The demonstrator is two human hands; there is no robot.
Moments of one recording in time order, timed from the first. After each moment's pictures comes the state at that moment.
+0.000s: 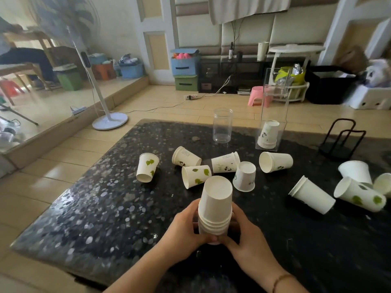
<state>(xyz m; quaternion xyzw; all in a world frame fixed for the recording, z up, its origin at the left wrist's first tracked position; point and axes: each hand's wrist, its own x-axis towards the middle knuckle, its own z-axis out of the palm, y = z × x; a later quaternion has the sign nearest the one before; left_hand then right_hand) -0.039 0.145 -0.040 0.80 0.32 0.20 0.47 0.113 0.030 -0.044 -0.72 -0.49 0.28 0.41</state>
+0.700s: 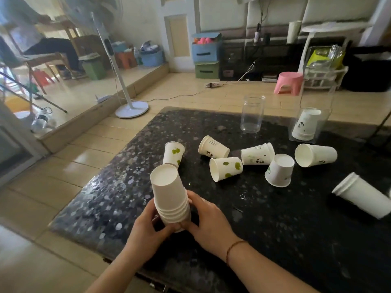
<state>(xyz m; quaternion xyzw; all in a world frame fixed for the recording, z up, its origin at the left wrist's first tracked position) -0.166 0.193 -0.074 0.75 0.43 0.32 0.39 0.015 0.138 -0.052 -0.66 -0.62 0.28 0.33</state>
